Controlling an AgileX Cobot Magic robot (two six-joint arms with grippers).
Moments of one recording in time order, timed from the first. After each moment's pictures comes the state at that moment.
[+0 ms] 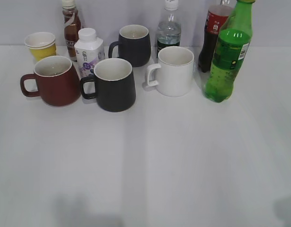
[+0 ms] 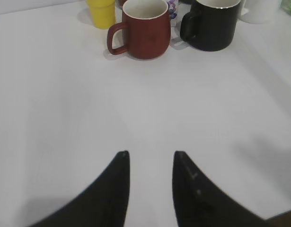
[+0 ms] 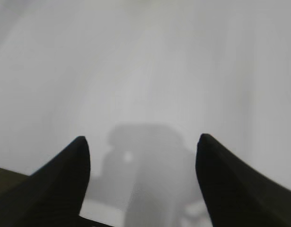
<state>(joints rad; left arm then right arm) -0.29 0.03 -0.52 0.01 1.07 0.00 0.26 0.16 -0.50 0.06 1.04 -0.07</state>
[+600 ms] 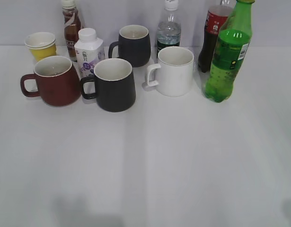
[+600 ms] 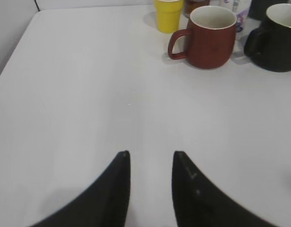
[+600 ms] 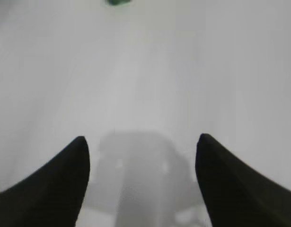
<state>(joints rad) -0.04 -0.01 -0.52 0.01 1.07 0.00 0.09 0.11 -0.50 0.06 1.04 -0.07</state>
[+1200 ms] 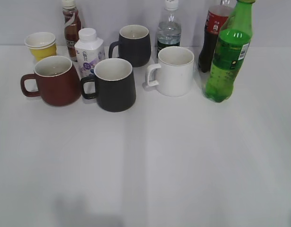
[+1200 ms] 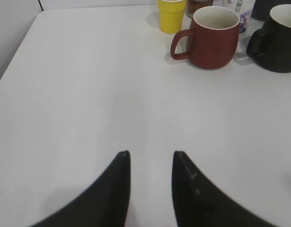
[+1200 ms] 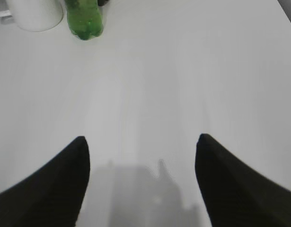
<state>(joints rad) -0.02 -0.01 -0.52 0.01 1.07 0.00 0.01 -0.01 -0.50 0.06 1.04 -0.07</state>
